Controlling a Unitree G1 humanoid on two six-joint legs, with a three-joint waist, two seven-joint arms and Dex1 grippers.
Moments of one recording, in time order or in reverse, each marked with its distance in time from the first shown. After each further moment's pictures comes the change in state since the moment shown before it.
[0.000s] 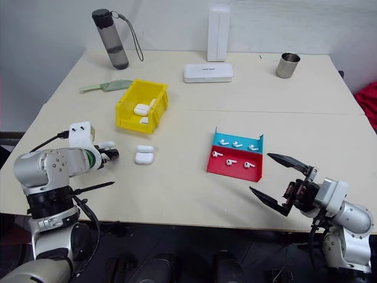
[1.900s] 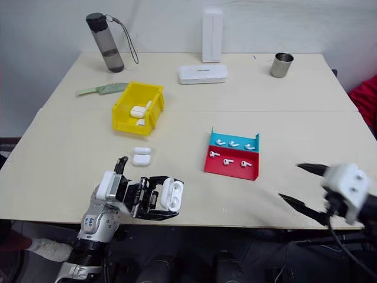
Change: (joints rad) left arm 0.469 -0.139 -0.434 0.058 -0.317 -1.615 -1.674; right arm 0.135 -0.636 -0.120 -0.389 -0.055 0.817 -0.354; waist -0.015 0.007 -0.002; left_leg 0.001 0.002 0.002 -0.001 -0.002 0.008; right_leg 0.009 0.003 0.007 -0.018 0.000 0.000
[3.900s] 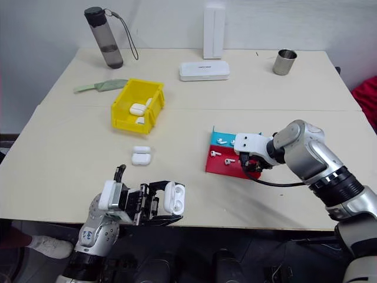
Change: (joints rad) left arm 0.098 0.026 -0.052 -0.079 0.005 -0.056 0.130; right arm -1.014 0.280 0.970 0.478 -0.751 0.275 0.338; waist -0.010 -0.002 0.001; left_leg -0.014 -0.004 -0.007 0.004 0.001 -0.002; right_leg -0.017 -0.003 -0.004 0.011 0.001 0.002
